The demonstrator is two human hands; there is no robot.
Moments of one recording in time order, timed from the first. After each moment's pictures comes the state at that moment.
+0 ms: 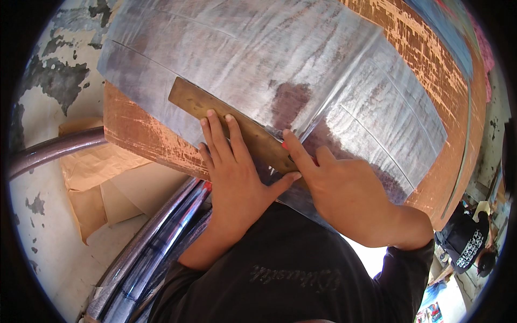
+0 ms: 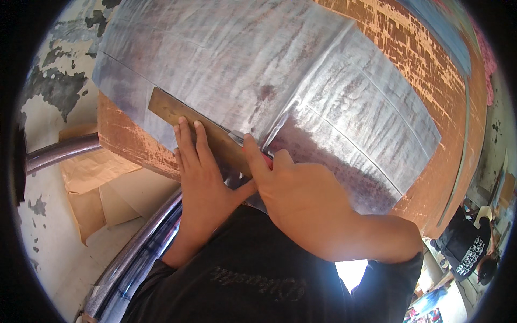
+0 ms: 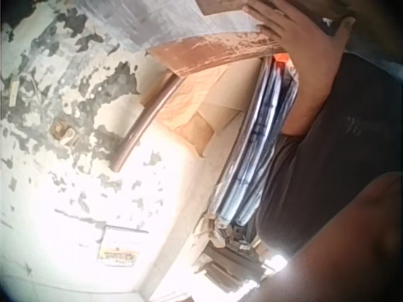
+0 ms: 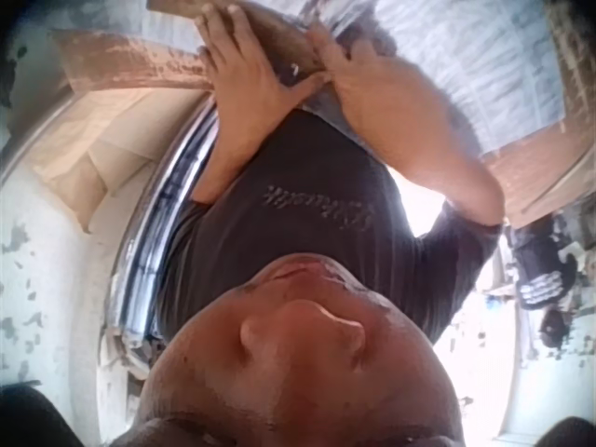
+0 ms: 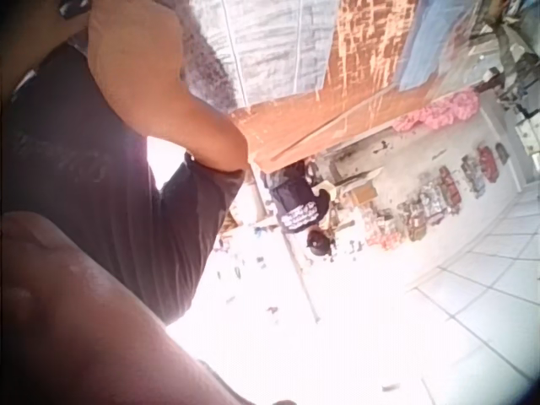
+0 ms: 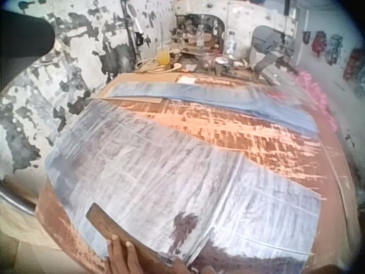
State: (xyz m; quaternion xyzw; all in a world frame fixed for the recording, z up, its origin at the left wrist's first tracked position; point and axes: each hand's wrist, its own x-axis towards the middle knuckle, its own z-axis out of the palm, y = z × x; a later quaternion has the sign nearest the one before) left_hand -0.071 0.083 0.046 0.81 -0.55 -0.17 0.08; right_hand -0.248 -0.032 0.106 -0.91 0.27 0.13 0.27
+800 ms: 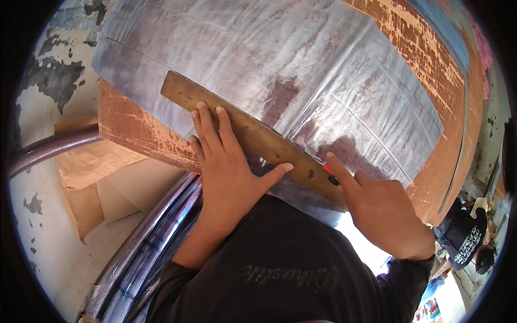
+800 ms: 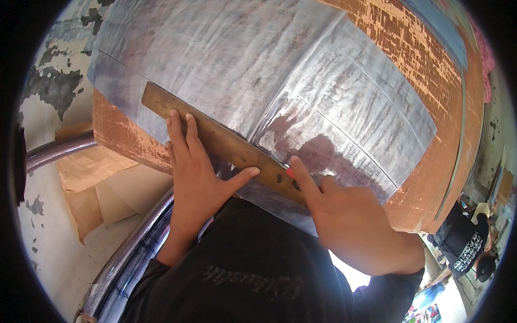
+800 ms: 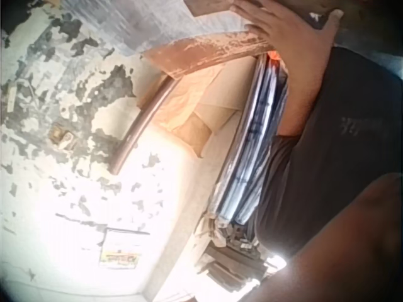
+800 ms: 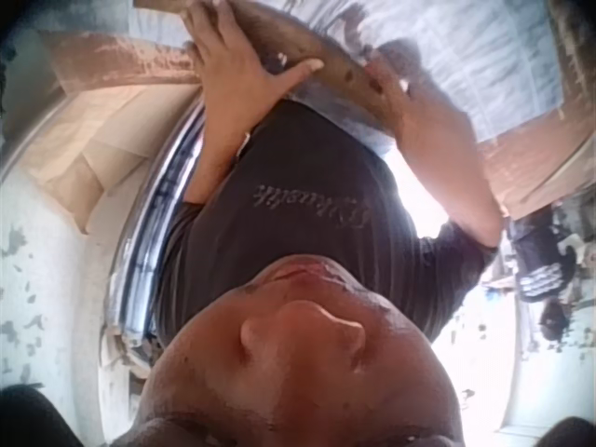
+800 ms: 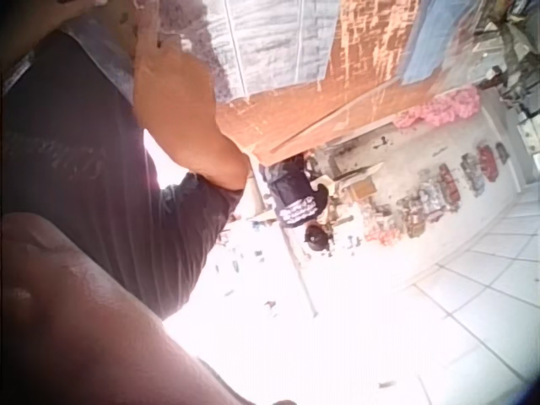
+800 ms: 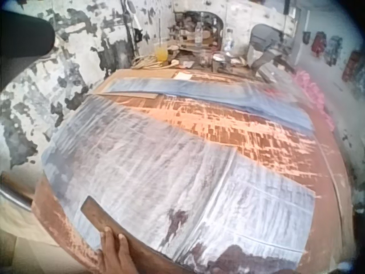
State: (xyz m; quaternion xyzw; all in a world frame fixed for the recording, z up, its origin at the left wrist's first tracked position) left_hand -0.072 0.082 0.046 0.81 -0.55 -0.17 0.08; right_hand -0.318 -0.029 0.133 -0.89 0.30 0.21 0.29
